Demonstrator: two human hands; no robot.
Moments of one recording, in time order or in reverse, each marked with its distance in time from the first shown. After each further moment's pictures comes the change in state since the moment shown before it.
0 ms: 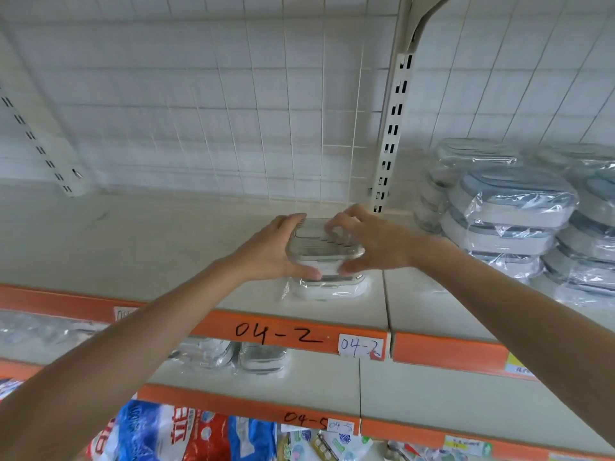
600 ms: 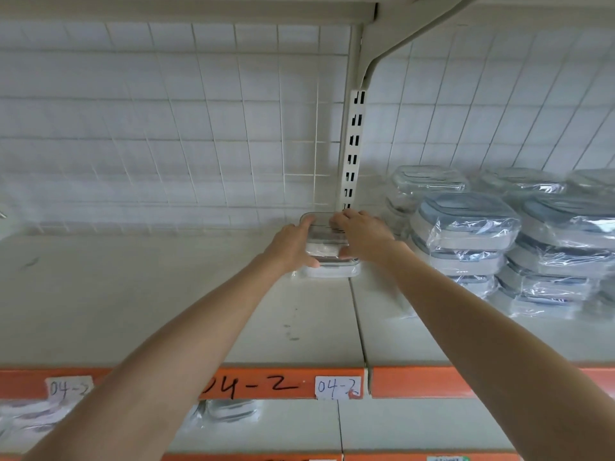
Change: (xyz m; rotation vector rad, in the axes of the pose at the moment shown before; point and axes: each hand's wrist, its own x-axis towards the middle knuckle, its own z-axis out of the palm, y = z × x) left_hand 0.116 0.039 0.024 0.063 0.036 -0.021; right_hand 0.041 0.053 -0.017 -0.290 0.181 0.408
